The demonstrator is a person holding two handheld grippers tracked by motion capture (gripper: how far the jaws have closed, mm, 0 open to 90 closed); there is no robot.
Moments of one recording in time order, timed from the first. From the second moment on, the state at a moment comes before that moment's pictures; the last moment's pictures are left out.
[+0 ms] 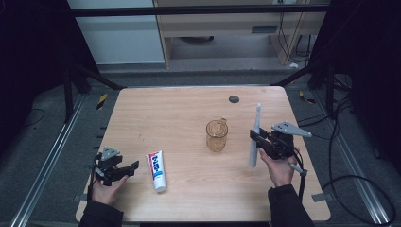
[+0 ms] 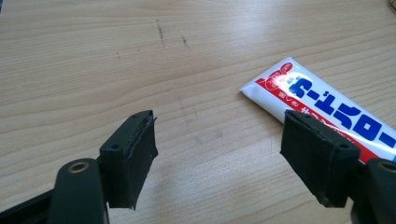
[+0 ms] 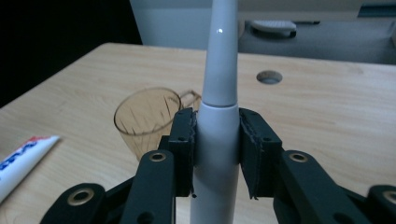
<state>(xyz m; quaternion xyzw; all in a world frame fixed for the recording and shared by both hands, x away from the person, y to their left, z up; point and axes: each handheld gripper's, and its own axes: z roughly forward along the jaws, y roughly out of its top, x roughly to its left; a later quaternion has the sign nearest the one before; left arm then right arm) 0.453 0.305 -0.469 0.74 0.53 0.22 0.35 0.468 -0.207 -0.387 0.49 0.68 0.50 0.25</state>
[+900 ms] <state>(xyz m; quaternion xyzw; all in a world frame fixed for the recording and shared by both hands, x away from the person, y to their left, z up) 0.453 0.306 -0.469 0.74 0.53 0.22 0.35 0.485 -0.184 -0.368 0.46 0.60 0.57 0.32</state>
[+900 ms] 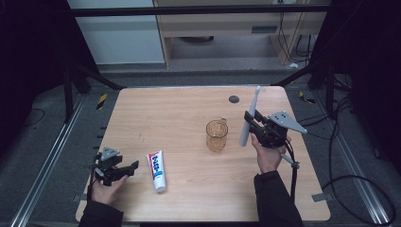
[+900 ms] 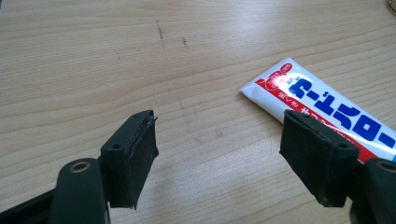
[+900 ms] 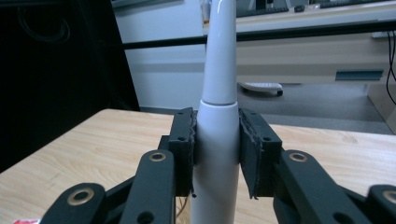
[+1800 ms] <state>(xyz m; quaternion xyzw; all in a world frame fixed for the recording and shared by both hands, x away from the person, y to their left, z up) 0.454 0.306 -0.469 0.74 0.52 0.21 0.35 0.509 -0.153 -0.352 0.44 0.58 0.60 0.34</state>
